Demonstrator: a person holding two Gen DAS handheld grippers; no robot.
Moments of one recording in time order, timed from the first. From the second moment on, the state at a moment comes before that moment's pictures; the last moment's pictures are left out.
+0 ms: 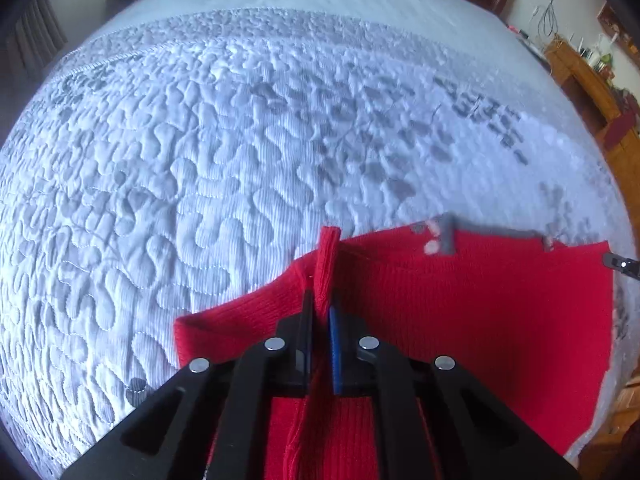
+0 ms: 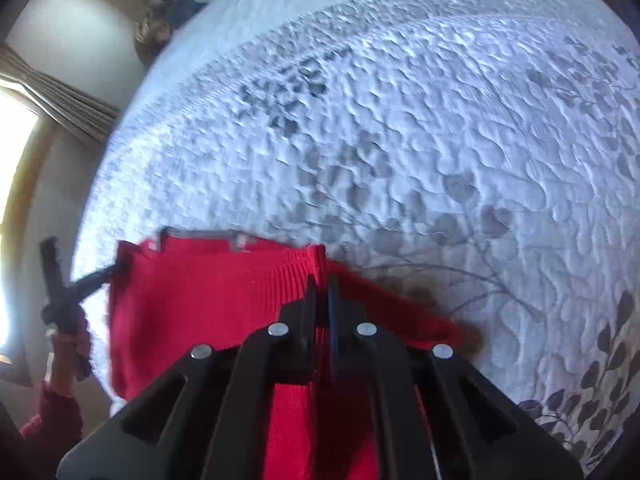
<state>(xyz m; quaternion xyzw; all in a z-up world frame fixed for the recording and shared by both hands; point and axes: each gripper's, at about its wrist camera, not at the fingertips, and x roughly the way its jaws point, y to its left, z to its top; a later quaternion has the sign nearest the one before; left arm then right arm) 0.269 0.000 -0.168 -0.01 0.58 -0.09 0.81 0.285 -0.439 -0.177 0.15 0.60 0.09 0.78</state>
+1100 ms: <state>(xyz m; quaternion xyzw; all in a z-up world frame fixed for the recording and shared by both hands) 0.168 -0.037 -0.114 0.04 0.53 -0.12 0.84 0.204 -0.406 -0.166 0.10 0.61 0.10 0.78</state>
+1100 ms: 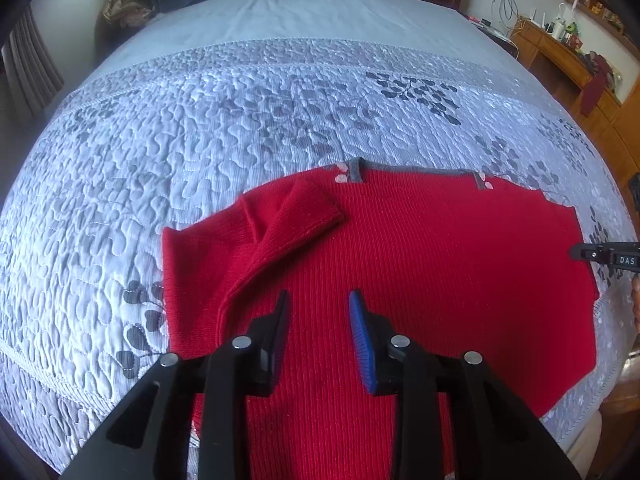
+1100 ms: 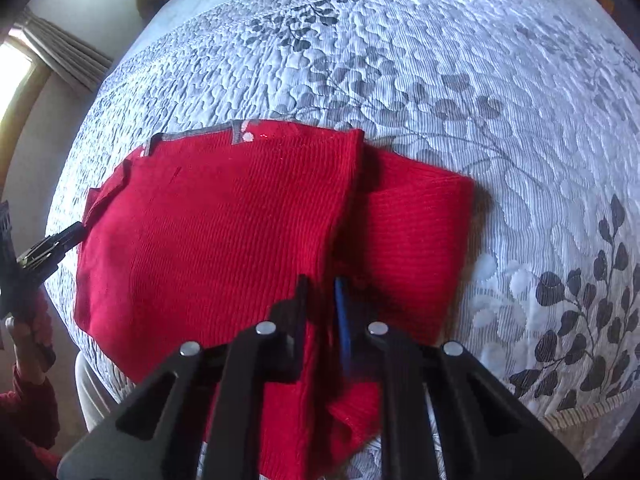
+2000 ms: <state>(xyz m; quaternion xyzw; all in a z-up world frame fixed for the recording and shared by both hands) 0.249 0.011 -0.137 -0.06 0.57 -0.10 0.81 0.161 -0.431 -0.144 0.16 0.57 0.07 0.80</state>
